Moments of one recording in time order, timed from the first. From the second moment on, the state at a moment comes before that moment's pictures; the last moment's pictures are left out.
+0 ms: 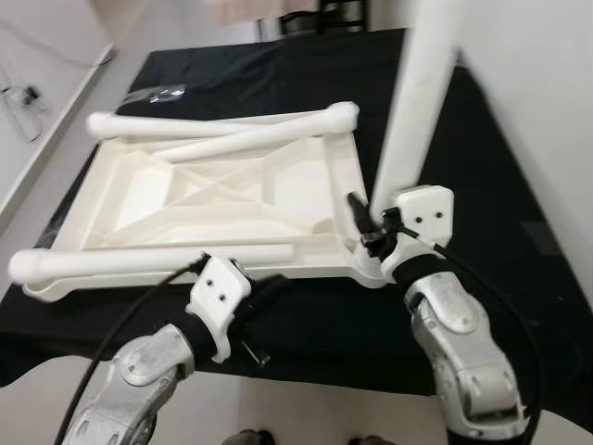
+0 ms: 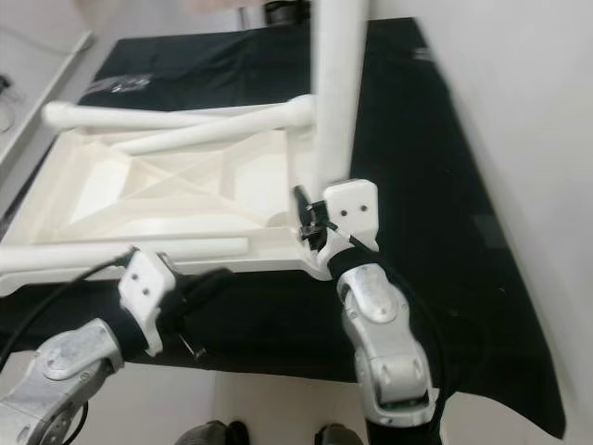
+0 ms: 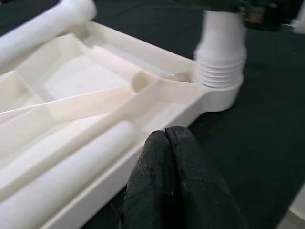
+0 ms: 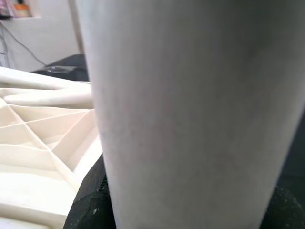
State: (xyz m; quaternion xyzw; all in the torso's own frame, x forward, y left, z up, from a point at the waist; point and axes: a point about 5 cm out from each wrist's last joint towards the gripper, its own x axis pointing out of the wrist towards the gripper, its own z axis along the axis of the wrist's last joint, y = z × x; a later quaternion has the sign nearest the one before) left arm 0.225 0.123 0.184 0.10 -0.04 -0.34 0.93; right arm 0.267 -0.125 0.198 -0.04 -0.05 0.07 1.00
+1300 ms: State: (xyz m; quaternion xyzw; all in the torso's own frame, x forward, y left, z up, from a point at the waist) left arm 0.290 0.091 0.357 -0.02 -0.12 -0.69 0.72; right arm 0.272 -0.081 0.203 -0.04 -0.12 0.14 0.98
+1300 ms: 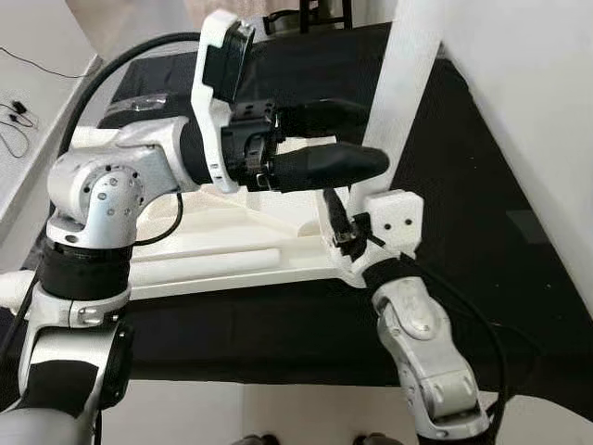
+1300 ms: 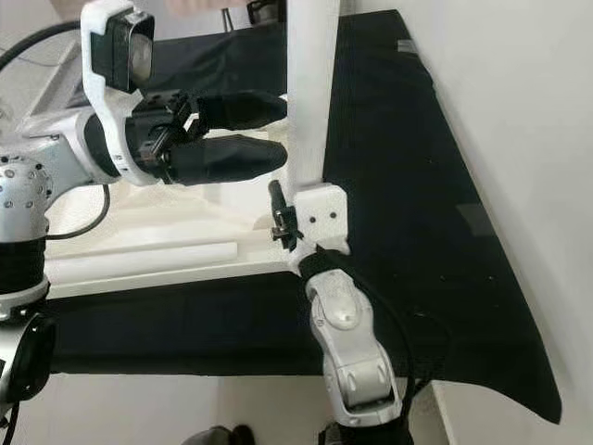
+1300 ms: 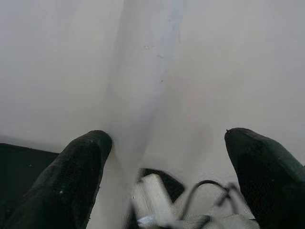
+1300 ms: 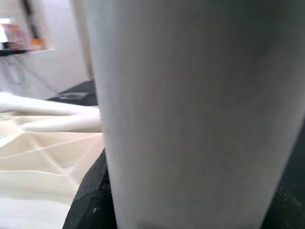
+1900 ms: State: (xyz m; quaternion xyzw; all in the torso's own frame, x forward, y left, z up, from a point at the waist) left arm 0.311 0.071 0.363 -0.01 -0.15 -0.64 0.75; right arm 0.286 -0.067 0.210 -0.10 -0.13 0.22 0.96
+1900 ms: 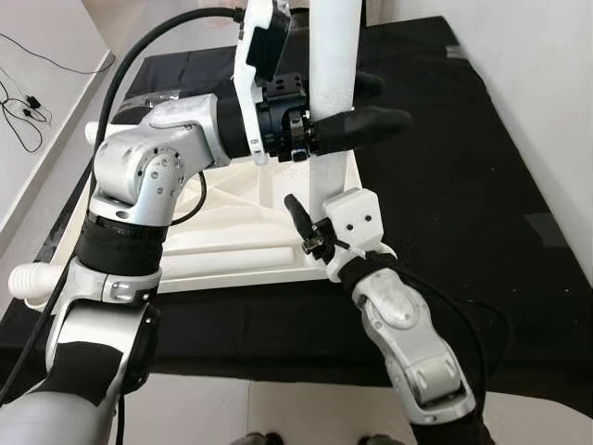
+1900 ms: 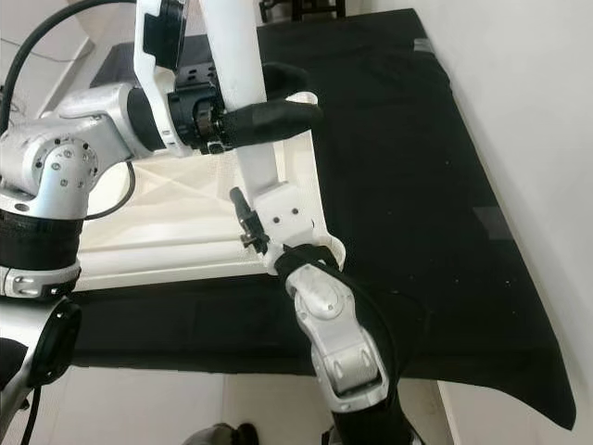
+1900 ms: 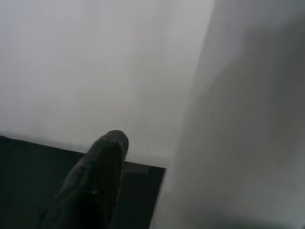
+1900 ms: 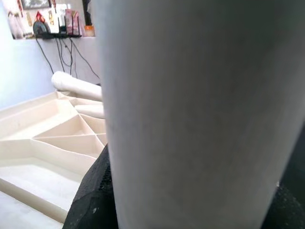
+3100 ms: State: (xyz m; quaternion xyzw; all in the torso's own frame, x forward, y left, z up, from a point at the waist) left arm 0.265 0.096 0.399 0.05 -0.12 -0.86 0.50; right arm 0.296 -0.082 0.259 -0.10 -0.13 0.65 0.74
